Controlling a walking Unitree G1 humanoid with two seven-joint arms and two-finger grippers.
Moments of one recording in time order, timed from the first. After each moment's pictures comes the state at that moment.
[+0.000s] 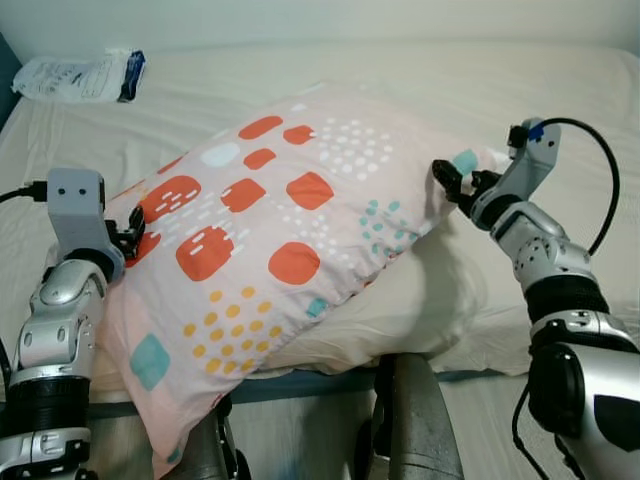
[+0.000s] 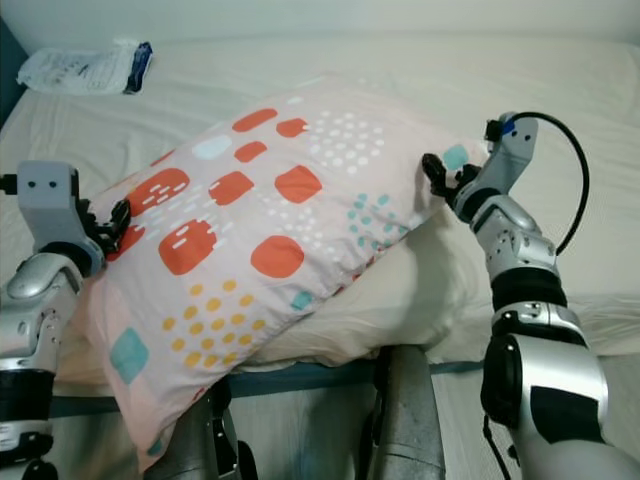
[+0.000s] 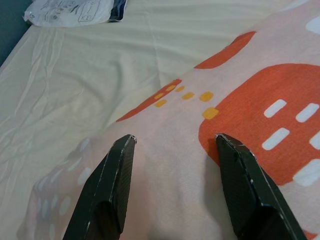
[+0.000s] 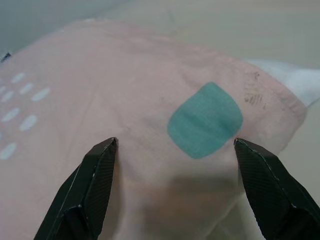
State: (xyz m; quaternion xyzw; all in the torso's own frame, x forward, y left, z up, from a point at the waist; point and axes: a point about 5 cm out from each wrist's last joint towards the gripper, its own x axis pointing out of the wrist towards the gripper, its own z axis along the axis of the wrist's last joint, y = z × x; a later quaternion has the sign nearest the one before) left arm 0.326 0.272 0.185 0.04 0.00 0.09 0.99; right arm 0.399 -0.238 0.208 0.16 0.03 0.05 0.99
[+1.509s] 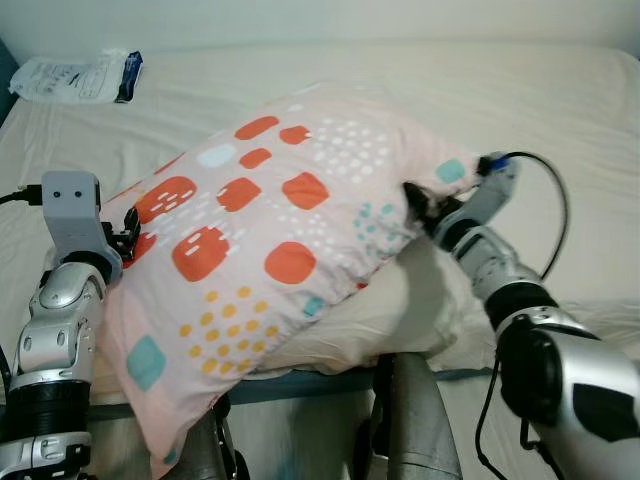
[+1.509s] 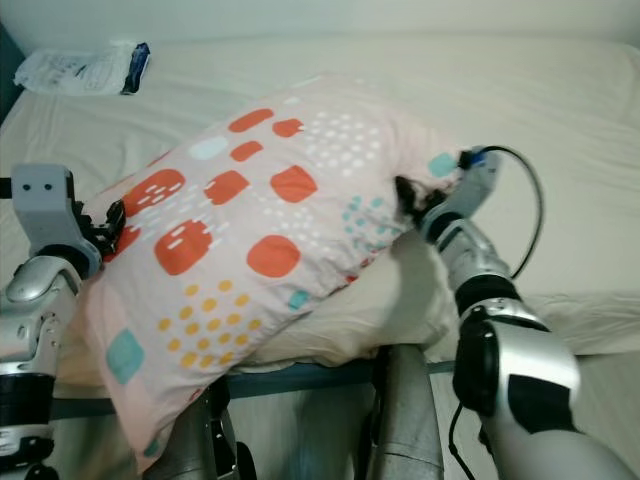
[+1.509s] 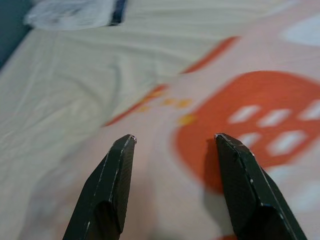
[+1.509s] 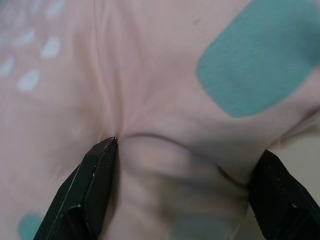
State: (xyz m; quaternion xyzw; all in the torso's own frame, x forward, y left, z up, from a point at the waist) left arm 0.323 0.271 0.184 0.04 0.00 0.11 0.99; right arm 0.398 -0.175 0.153 0.19 0.09 0.13 0.97
